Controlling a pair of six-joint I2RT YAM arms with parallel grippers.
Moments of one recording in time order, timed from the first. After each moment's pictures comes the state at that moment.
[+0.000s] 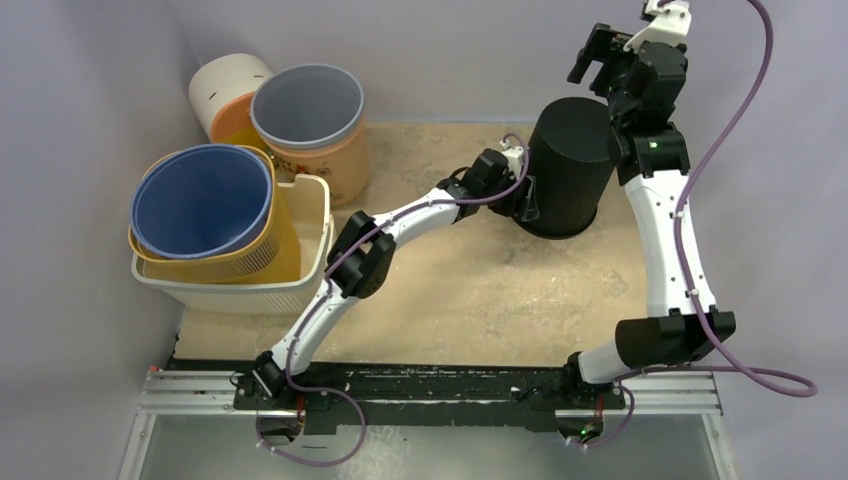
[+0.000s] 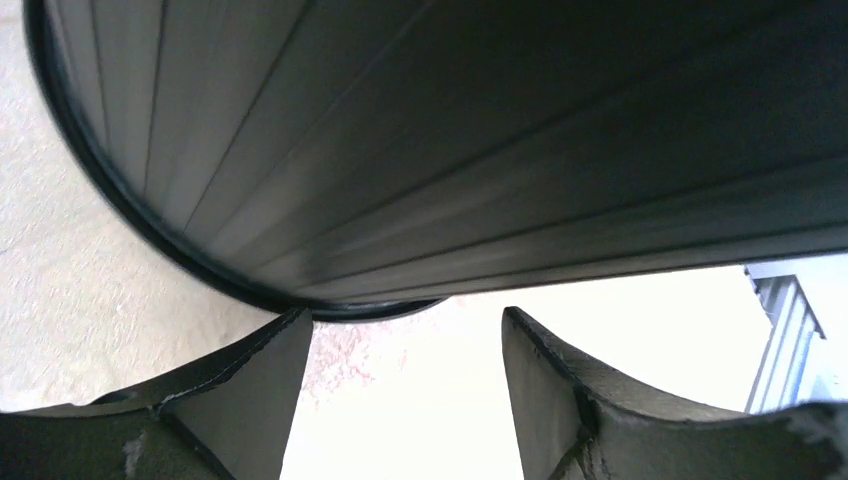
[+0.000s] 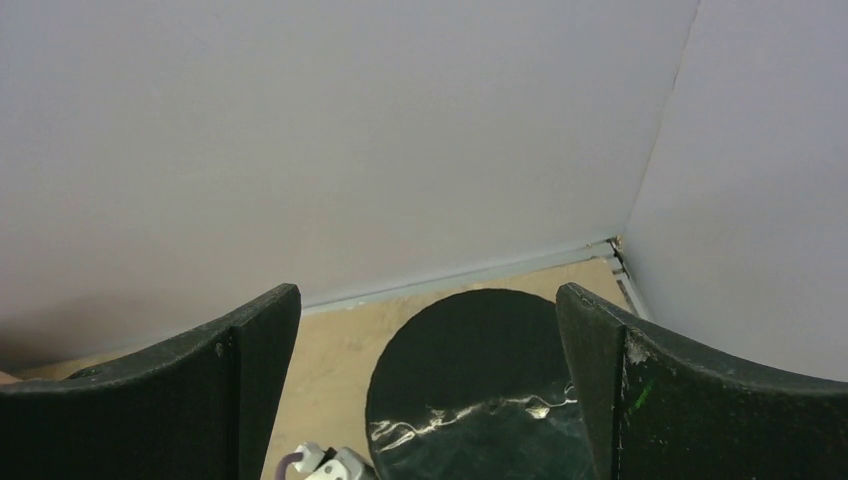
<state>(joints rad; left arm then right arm) -0.80 2.55 2.22 -0.17 0.30 -0.47 0.07 1.48 1.82 -0.33 0.27 0.14</state>
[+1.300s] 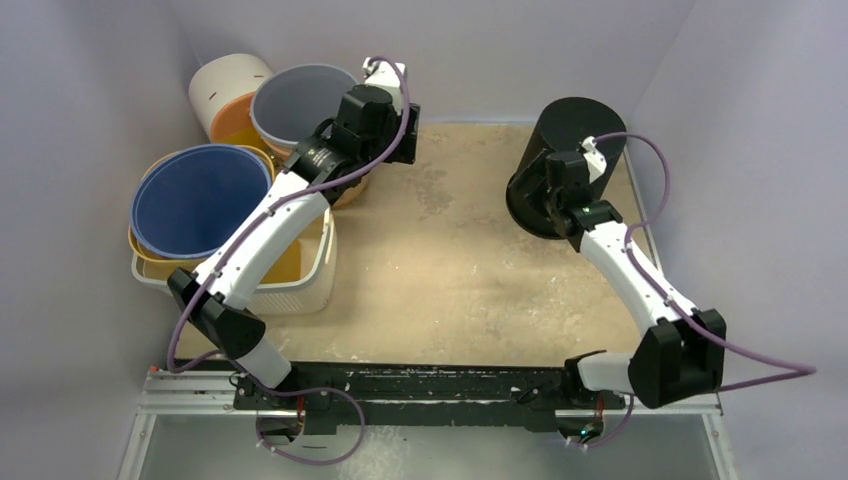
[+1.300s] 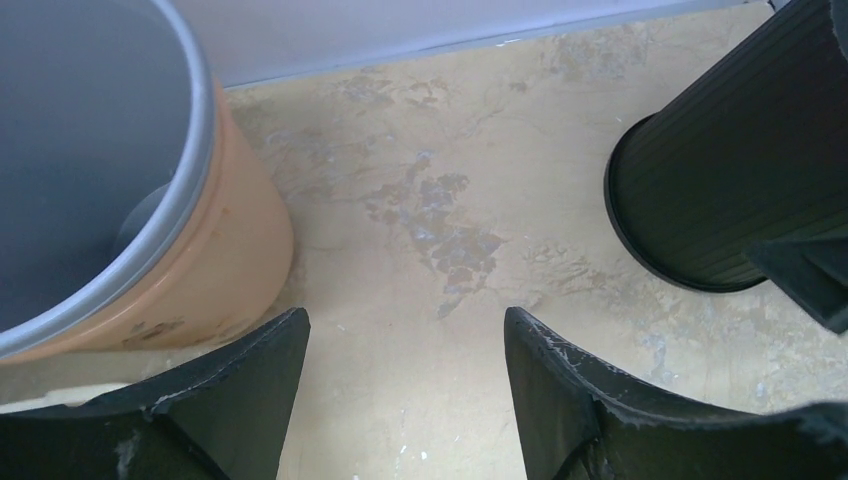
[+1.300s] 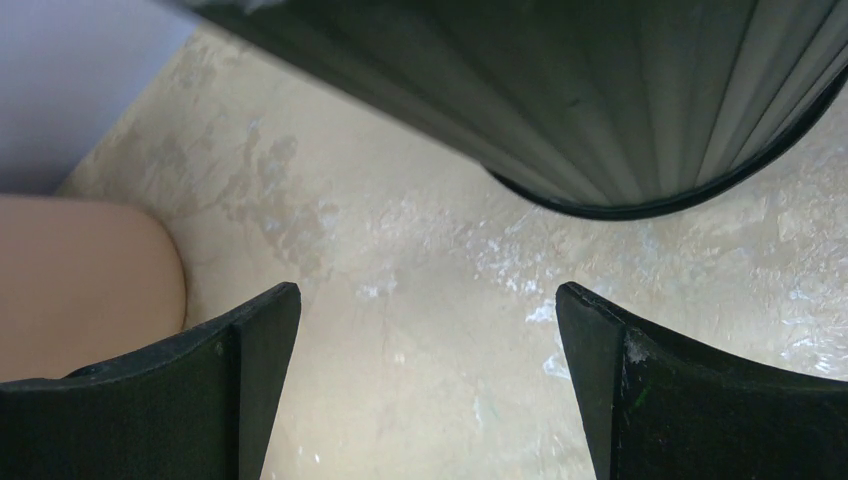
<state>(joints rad) -0.64 1.64 1.87 -0.68 -0.34 -0.21 0.25 1.28 1.06 -0.41 0.27 0.79</state>
